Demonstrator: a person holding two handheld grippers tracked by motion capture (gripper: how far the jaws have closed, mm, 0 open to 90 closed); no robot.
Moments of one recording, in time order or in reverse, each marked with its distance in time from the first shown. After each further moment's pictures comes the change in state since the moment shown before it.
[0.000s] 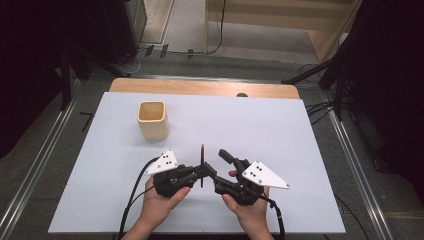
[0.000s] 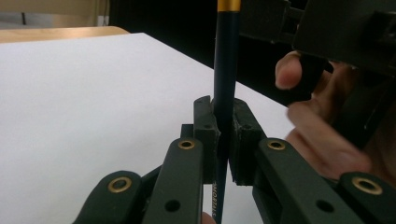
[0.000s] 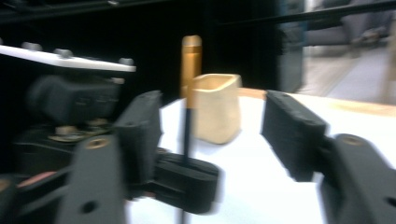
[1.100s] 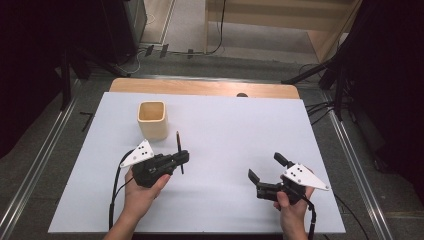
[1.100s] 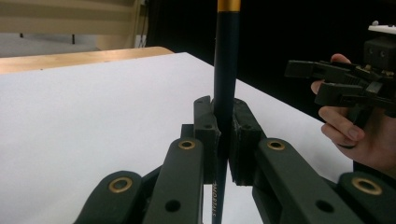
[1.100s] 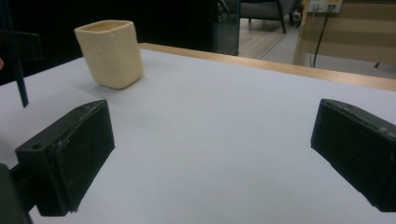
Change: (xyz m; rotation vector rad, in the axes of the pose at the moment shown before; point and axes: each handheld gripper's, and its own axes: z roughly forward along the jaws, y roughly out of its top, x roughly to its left) left arm 0.033 0.008 -0.037 -0.070 0.110 0.007; right arm -0.087 -0.026 -0.065 0.126 -0.218 -0.061
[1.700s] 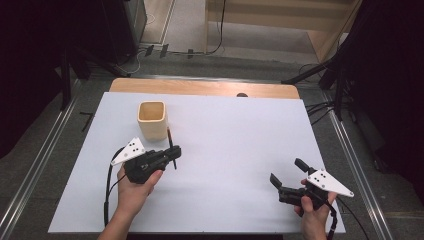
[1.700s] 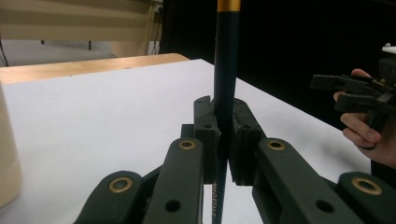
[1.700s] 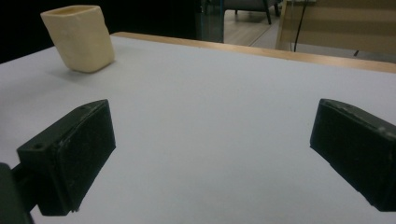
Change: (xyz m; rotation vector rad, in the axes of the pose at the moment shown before) left arm 0.013 0.005 -0.013 -0.025 0.050 0.005; right arm -0.043 -0.020 -0.032 0.032 -0.046 0.017
